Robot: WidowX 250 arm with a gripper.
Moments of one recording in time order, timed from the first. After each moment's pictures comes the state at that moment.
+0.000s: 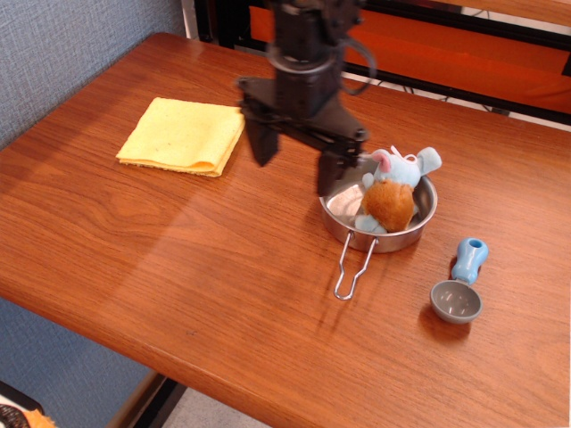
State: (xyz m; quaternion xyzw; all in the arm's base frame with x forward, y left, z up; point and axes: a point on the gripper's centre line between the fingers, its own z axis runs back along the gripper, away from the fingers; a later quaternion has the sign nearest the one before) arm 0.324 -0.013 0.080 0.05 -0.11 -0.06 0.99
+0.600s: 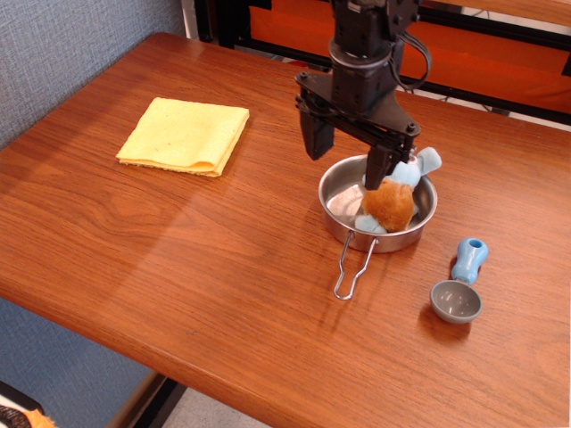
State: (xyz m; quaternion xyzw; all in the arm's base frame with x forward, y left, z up) arm 0.357 -0.036 0.067 0.03 -0.10 -0.10 0.99
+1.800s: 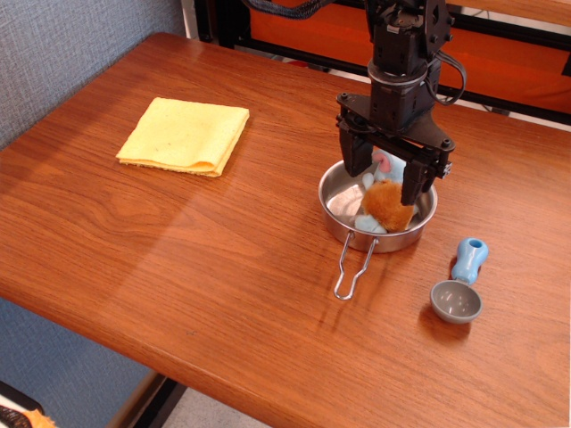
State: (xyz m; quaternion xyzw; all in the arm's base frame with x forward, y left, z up) arm 0.373 -0.063 0.049 -0.01 -0.09 -0.14 0.99
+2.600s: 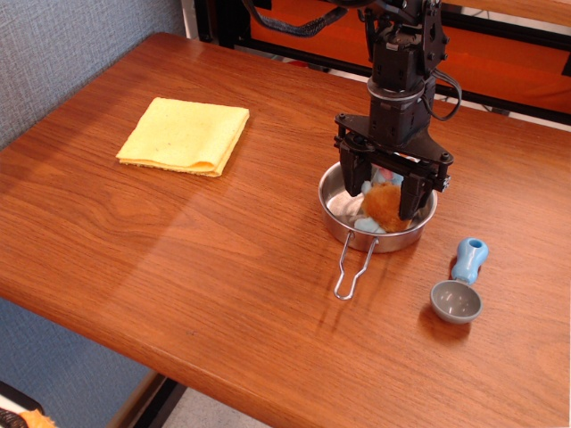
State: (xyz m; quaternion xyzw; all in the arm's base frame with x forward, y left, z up) arm 0.371 -0.063 0.032 -0.02 -0.05 -0.11 0.99
